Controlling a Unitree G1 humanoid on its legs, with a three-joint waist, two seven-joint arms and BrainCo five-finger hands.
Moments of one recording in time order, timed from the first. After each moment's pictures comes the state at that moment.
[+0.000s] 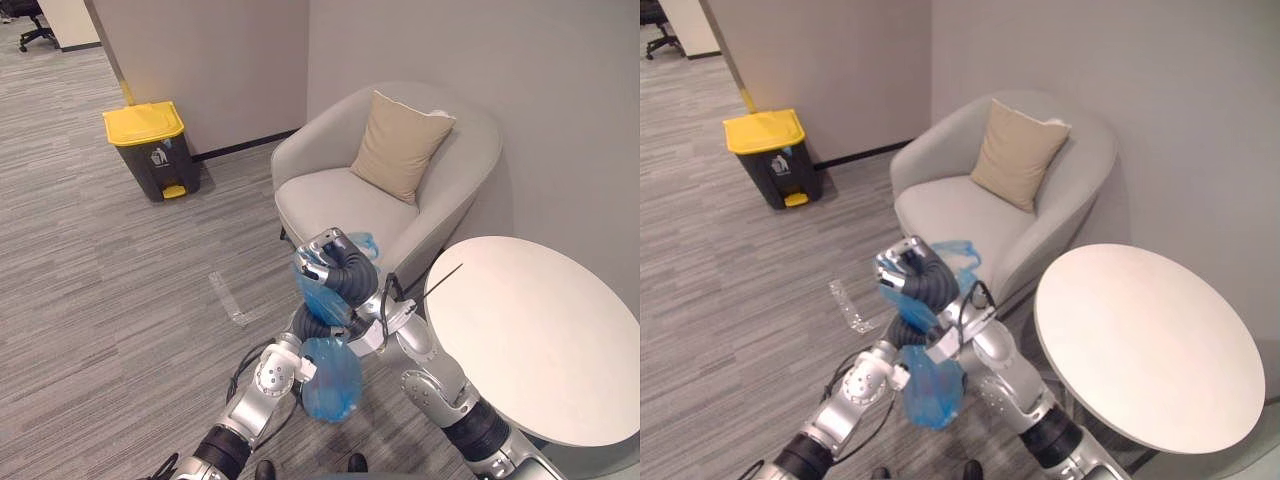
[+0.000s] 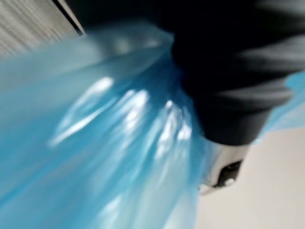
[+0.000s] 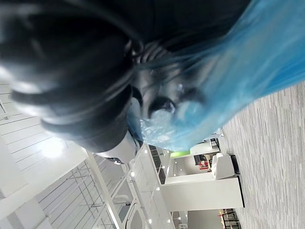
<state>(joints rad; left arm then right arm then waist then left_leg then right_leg) -0.10 0.14 -0.42 0.36 0.23 -0.22 0.11 -0.28 -0.22 0.57 -0.21 0.61 -0.17 0.15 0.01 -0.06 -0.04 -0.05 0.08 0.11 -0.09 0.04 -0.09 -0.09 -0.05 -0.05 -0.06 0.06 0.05</state>
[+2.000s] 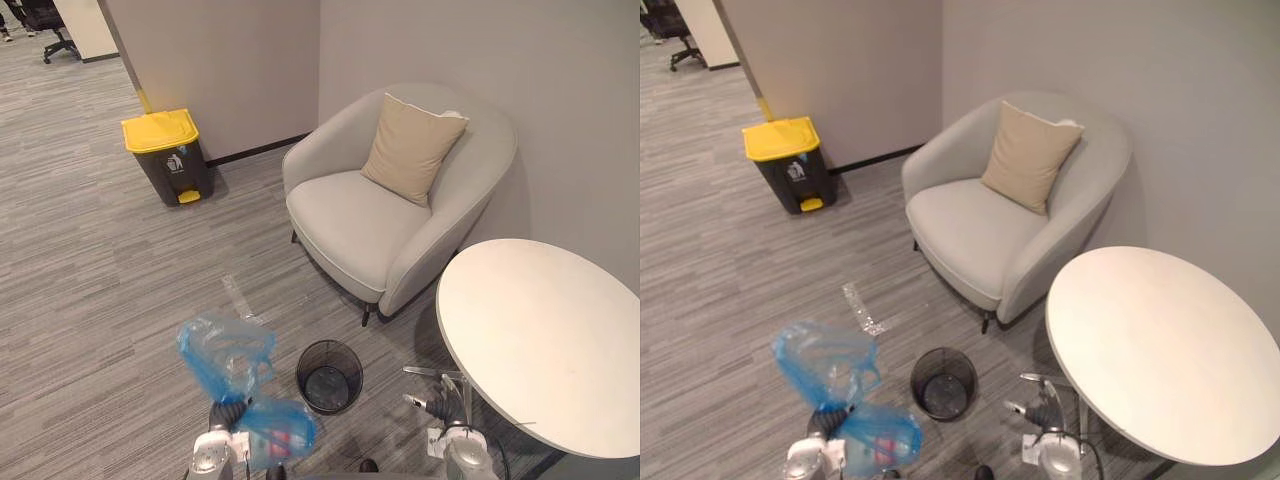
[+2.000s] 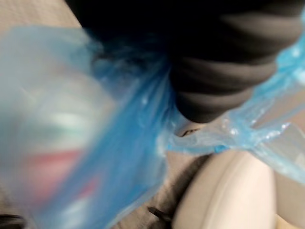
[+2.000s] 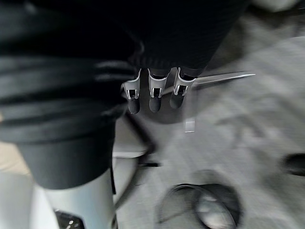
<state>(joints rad) 0.16 0.08 0.10 0.84 -0.10 -0.14 0.08 0.11 -0.05 -0.18 0.85 0.02 -0.14 -0.09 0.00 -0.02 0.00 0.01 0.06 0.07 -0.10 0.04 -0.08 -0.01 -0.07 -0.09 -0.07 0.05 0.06</state>
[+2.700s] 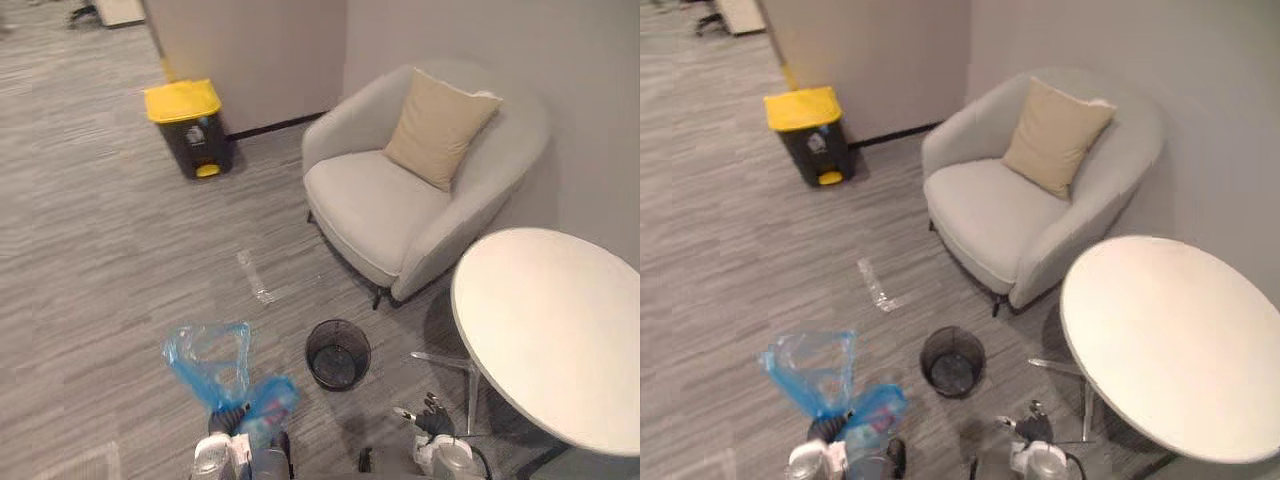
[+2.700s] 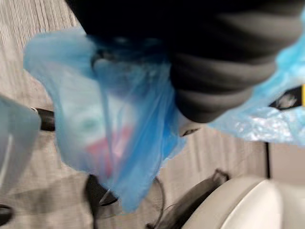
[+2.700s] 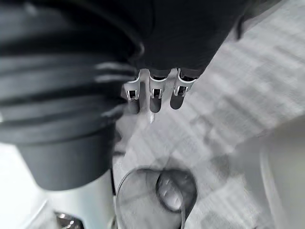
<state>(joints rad) 0.11 0.02 0.14 0.81 -0.12 -0.14 0.08 0.05 0.00 -0.14 0.83 0.04 -0.10 -0.13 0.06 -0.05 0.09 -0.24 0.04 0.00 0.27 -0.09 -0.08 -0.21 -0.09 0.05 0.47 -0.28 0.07</state>
